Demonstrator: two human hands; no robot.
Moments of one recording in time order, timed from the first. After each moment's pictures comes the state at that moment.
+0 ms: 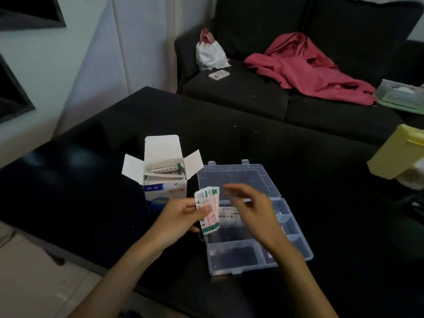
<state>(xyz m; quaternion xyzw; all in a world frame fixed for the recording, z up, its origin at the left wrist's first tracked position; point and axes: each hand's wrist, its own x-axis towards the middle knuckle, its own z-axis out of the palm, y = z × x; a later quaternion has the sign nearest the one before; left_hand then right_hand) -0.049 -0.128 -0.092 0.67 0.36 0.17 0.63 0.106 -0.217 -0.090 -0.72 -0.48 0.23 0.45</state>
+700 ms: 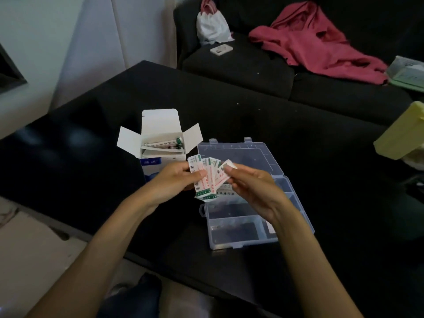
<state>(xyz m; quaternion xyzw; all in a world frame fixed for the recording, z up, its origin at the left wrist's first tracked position) -0.049 -0.100 -0.089 0.67 0.32 0.14 0.65 0.105 -0.208 -0.076 -0.59 -0.20 0.53 0.57</state>
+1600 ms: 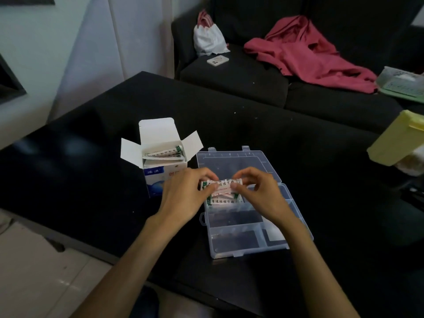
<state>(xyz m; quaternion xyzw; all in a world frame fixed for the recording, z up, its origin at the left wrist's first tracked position) -0.028 -0.116 -0.101 0.86 0.36 0.24 0.26 0.130 -0.209 -0.101 -0.75 -0.47 0.22 0.41</state>
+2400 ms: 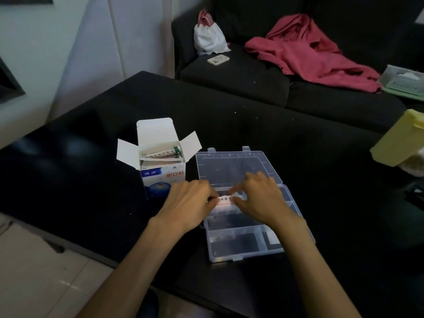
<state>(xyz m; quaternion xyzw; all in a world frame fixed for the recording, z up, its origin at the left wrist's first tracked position) -0.024 -0.118 -0.101 0.95 0.29 0.06 0.13 0.124 -0.202 -0.096 -0.81 -0.58 0.04 0.05</state>
